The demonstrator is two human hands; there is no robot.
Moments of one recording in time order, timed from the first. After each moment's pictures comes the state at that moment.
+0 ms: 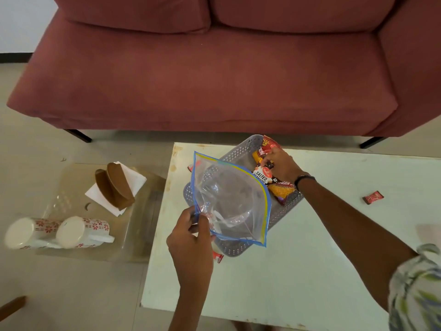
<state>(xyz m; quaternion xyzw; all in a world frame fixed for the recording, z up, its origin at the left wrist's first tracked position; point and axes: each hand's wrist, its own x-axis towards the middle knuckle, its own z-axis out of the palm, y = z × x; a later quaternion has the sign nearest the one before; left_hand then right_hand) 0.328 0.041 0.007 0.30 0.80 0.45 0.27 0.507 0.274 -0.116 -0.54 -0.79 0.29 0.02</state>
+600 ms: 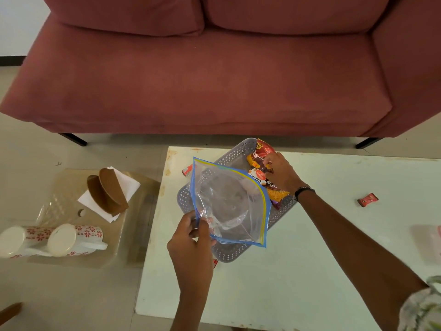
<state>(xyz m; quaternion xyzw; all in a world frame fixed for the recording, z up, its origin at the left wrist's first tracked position) 0.342 0.051 0.003 0.30 0.79 0.45 0.29 0.518 0.263 -0.122 -0.59 -0.73 0.33 0.10</state>
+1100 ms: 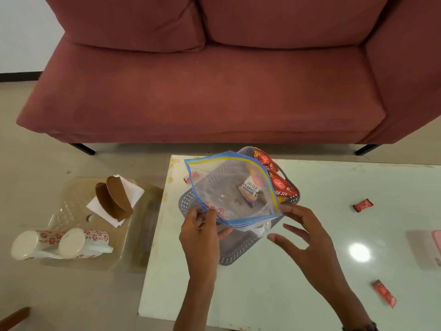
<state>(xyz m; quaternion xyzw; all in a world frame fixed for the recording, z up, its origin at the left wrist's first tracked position) 0.367 0.077 0.047 0.17 0.70 0.56 0.41 0.551 0.086 0.019 -0.53 -0.59 0.48 0.38</state>
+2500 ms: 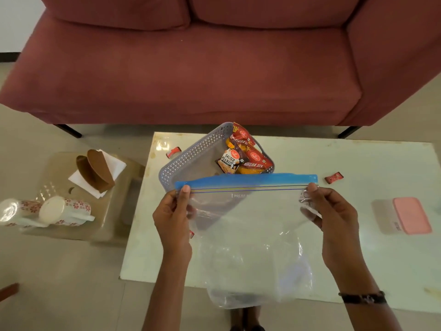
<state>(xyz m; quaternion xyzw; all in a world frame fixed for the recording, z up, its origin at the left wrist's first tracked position) 0.394 0.028 0.018 0.18 0.69 0.60 0.35 0.626 0.058 0.045 -0.62 -0.27 0.55 0.49</state>
